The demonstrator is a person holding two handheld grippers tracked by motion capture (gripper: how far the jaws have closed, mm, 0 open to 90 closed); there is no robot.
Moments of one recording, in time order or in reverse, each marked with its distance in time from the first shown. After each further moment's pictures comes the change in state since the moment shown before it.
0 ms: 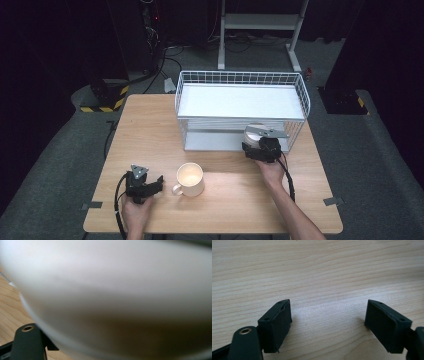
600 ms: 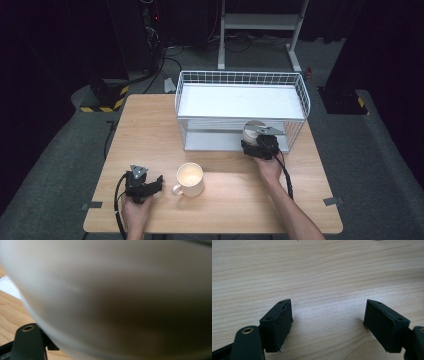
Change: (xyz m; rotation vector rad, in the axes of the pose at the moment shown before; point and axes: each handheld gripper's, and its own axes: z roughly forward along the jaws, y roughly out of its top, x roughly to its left) left arm 0.001 0.000 0.000 0.000 0.001 -0.009; right arm -0.003 0.003 0.016 0.011 -0.031 -0.001
